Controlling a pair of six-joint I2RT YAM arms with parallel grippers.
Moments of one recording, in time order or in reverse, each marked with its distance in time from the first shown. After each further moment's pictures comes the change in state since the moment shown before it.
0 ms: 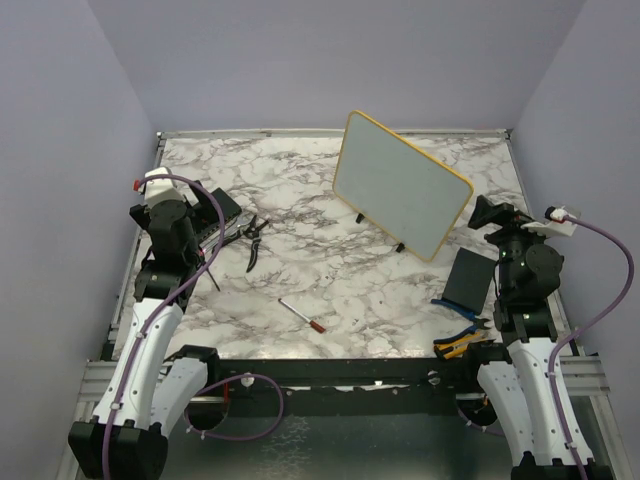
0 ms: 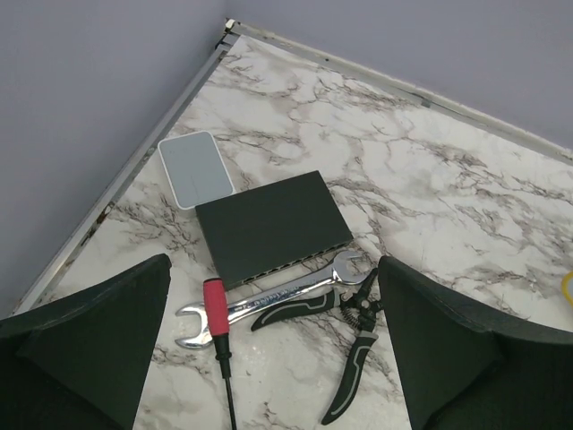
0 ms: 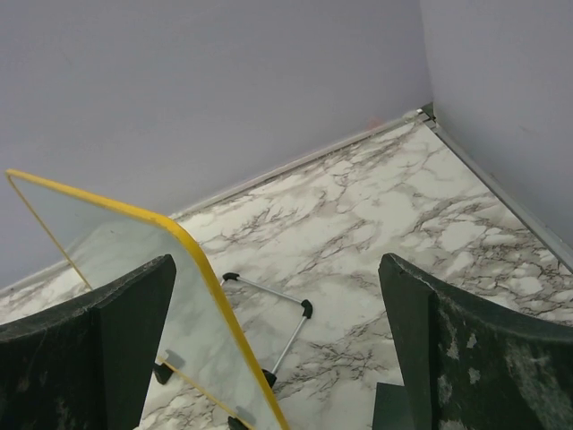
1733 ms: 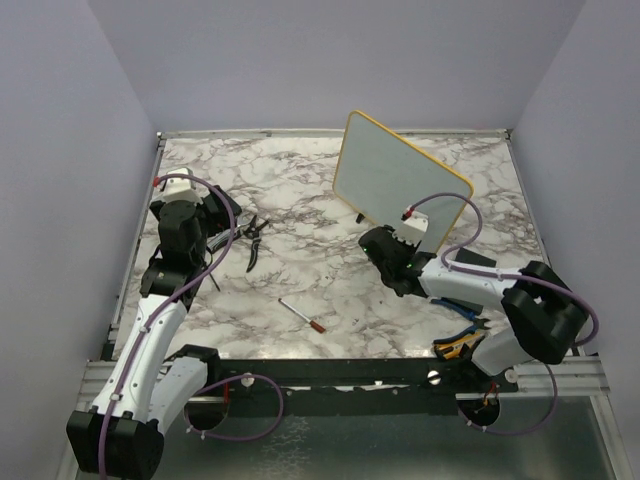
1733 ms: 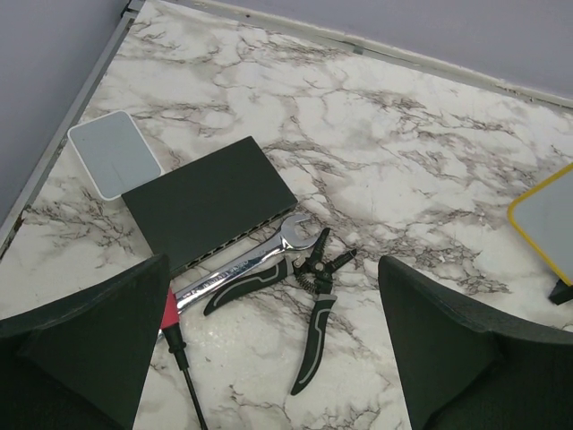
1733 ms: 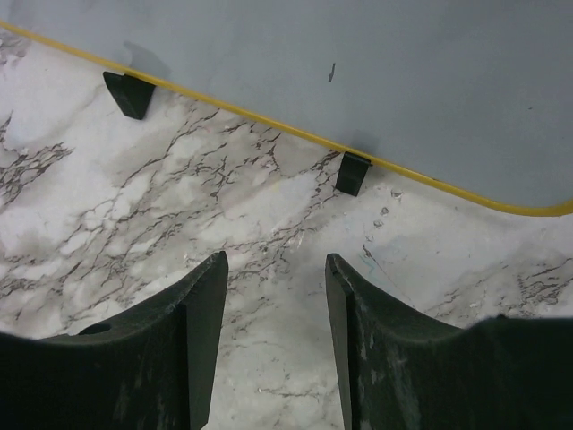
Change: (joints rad) left arm -0.042 0.029 -0.032 0.025 0.156 0.008; right arm 0.819 0.936 0.215 -0.262 0.566 0.647
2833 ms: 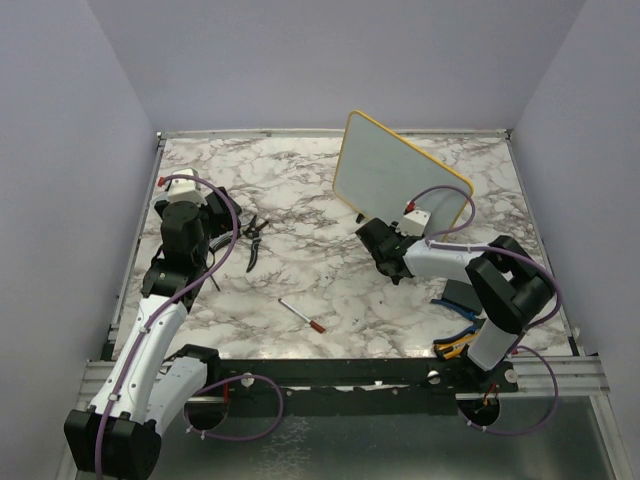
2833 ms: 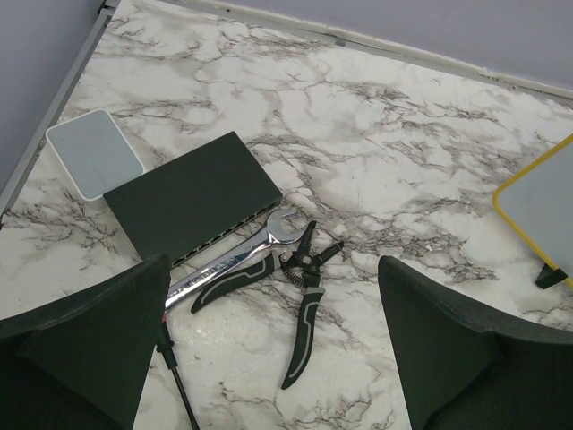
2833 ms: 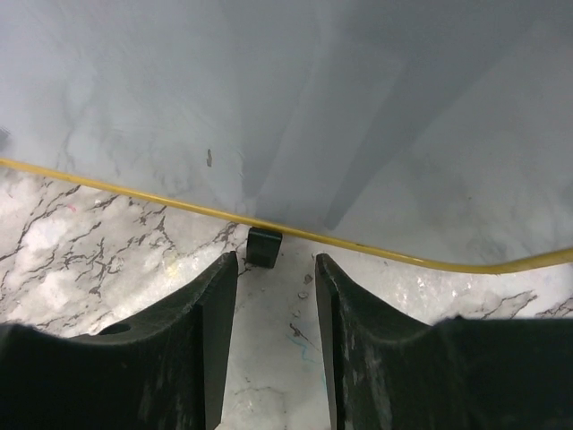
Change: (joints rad) left arm -0.033 -0.002 -0.003 0.000 0.016 0.000; right arm -0.113 0.256 0.138 -0.121 0.097 0.037
